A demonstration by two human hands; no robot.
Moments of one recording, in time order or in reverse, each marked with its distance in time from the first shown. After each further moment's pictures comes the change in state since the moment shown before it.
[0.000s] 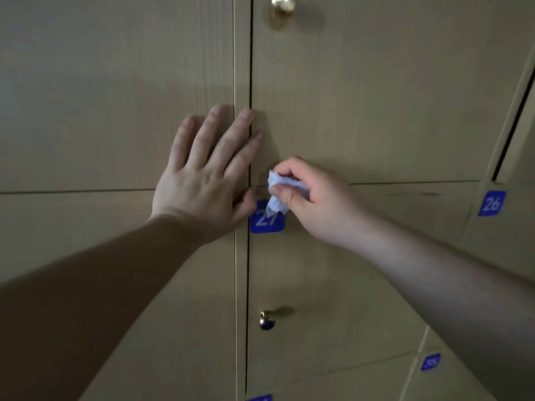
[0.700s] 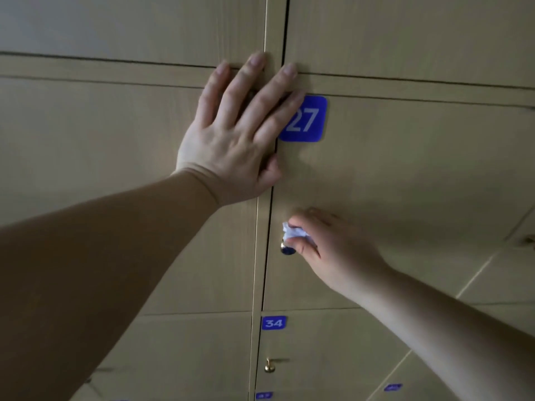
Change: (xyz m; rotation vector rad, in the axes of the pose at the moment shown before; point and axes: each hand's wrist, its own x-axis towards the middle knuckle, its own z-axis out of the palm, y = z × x) left_hand -0.062 0.037 0.014 0.034 -0.022 0.070; right_hand -0.124 0.072 0.102 -0.245 -0.152 -0.068
